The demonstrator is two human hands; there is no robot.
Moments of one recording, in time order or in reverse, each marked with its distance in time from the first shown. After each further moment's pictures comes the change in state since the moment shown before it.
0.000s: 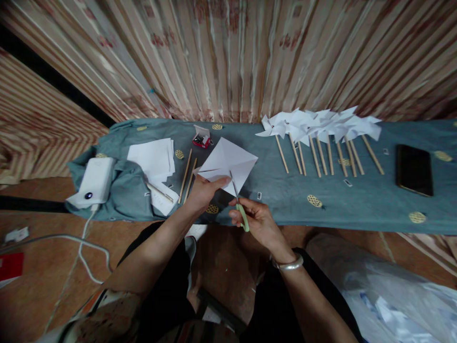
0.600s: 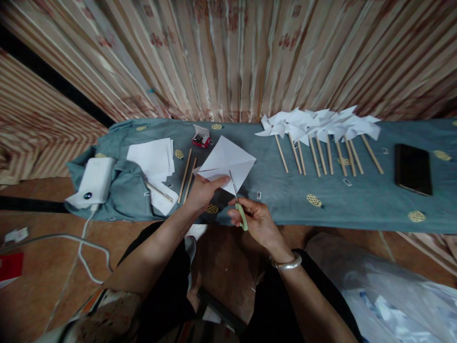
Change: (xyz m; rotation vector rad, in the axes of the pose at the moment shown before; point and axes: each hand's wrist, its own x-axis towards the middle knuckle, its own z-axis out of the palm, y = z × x) left_hand 0.000 0.001 0.001 -0.008 0.010 -0.022; right_hand 0.001 0.001 0.003 0.064 0.027 0.028
